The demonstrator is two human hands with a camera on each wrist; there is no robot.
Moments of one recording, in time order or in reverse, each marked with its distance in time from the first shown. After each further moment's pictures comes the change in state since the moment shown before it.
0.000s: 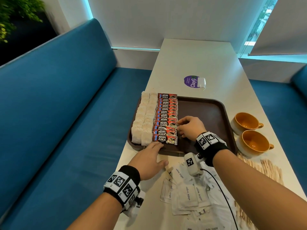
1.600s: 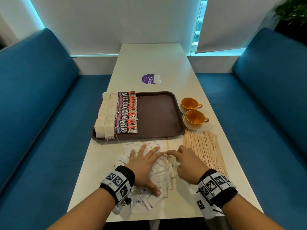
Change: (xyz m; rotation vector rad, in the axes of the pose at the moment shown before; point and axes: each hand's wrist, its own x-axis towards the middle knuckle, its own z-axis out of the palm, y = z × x) left_hand -0.033 0.087 0.074 0.444 -0.342 0.257; right_hand -0.209 0.121 -0.077 -0.624 -0.165 -0.186
